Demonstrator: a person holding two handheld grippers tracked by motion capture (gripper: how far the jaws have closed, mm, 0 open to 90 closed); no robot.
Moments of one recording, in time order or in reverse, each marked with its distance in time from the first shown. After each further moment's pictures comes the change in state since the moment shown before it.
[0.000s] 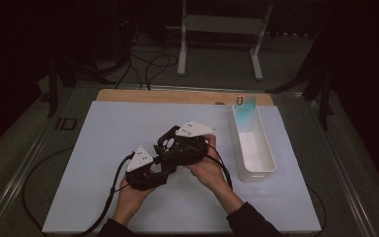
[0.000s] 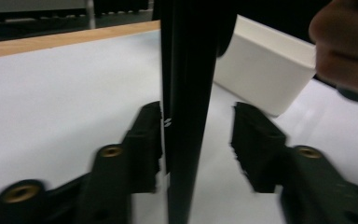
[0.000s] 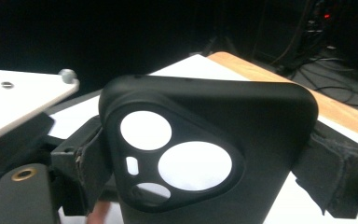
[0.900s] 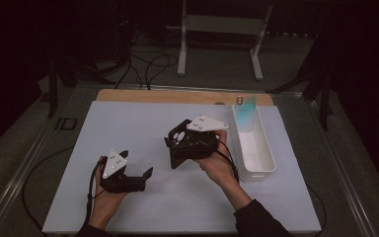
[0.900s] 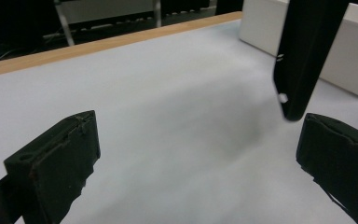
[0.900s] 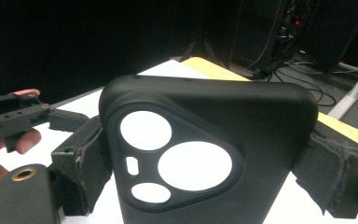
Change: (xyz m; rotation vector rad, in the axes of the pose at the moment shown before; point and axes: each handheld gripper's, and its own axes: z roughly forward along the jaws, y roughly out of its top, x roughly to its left) left arm 0.037 -0.022 -0.047 -0.002 0.228 0.032; right arm -0.021 0.005 -0.017 -0.021 -0.076 -0.001
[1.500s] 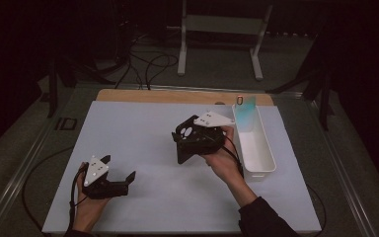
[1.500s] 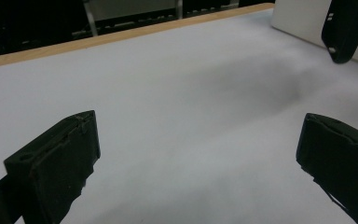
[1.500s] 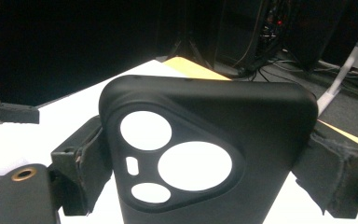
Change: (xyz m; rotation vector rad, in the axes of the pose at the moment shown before) left arm 0.026 -0.027 -0.024 -0.001 0.065 -0.001; right arm -0.017 0.002 -0.007 0.005 -0.052 0.006
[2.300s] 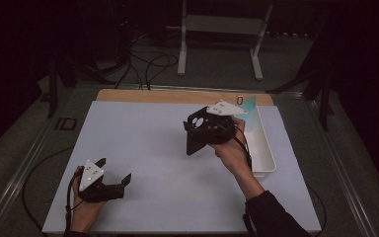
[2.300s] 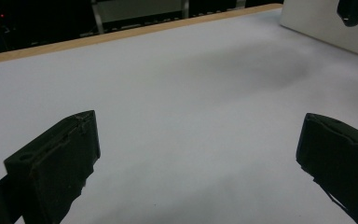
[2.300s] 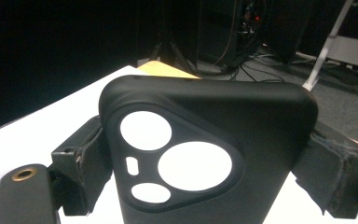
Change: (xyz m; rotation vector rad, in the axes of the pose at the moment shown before) left arm 0.006 -0.012 -0.004 -0.014 0.023 -0.007; right arm -0.032 0.009 -0.008 0.005 -0.068 0.058
